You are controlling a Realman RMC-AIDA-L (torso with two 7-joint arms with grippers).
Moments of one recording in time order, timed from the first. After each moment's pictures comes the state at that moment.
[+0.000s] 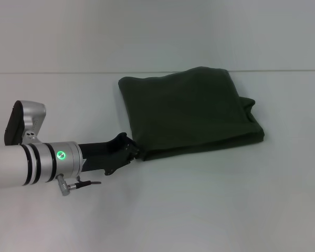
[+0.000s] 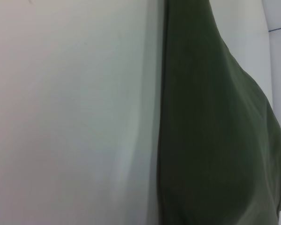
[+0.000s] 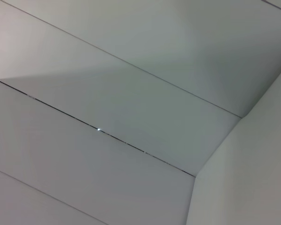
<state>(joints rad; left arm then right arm) -0.63 -2.13 0.93 0.47 1.91 1.02 -2.64 0.43 1.90 -0.36 -0.57 -1.67 -1.61 2.25</state>
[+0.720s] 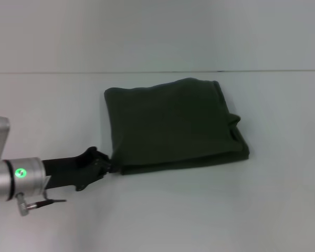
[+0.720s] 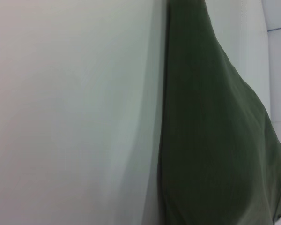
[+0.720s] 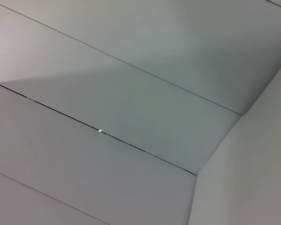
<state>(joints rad) -0.49 -2.10 0.87 0.60 1.98 1.21 -2.65 0.43 1.90 -0.36 -0.55 -1.66 -1.62 2.26</state>
